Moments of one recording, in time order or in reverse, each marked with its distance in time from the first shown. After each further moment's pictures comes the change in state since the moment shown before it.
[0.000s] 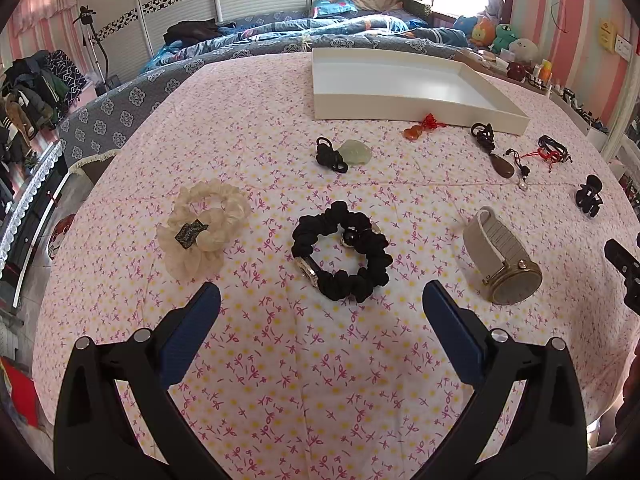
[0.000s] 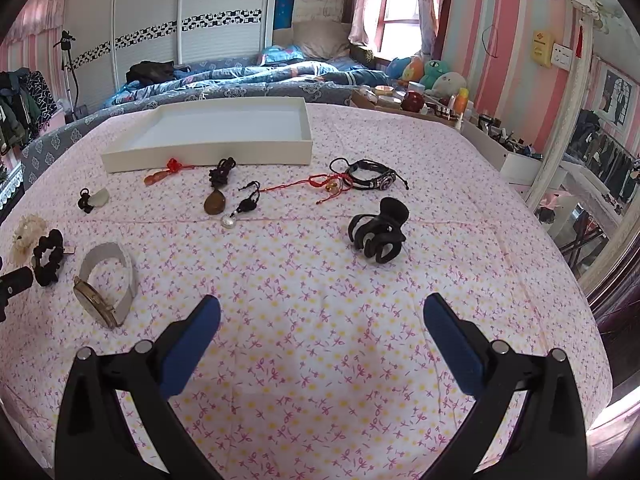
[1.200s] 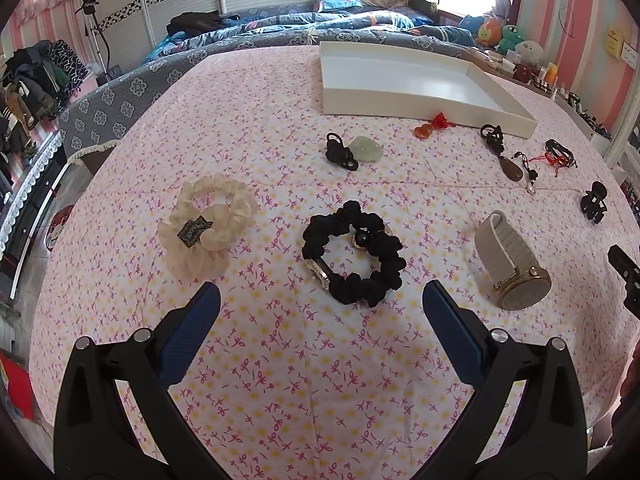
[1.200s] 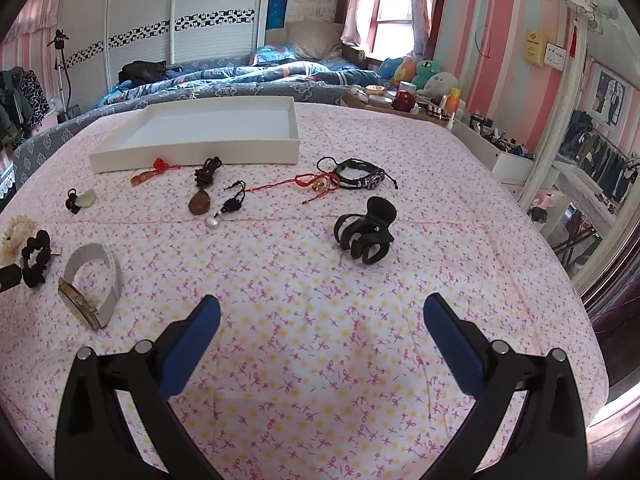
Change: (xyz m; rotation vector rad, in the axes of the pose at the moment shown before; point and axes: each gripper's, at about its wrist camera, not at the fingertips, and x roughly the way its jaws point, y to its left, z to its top) left arm 0.009 0.006 0.003 -0.030 0.024 -0.008; right arm 0.007 -0.005 0.001 0.000 -0.008 -0.040
